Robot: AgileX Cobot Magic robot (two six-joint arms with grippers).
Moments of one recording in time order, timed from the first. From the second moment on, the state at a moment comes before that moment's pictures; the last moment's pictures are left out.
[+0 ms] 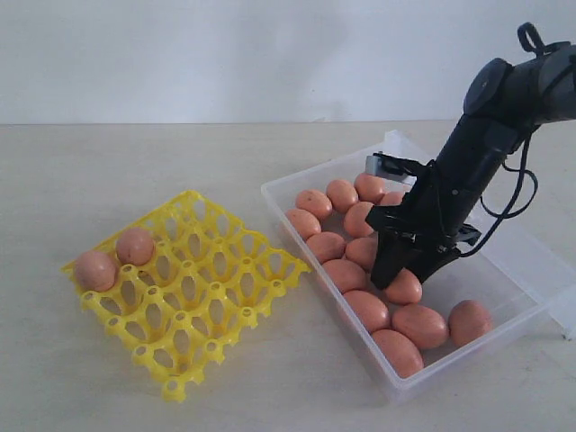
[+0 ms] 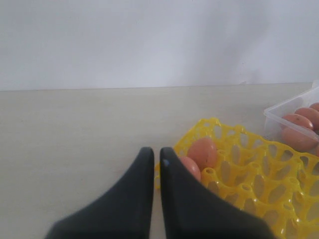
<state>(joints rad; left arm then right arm) -0.15 0.00 0.00 0.04 0.23 -0.08 0.05 2.17 -1.46 0.53 1.23 -0.51</state>
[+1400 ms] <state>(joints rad) -0.15 0.00 0.00 0.04 0.23 -0.08 0.70 1.81 -1.03 -0.18 -0.75 0.28</state>
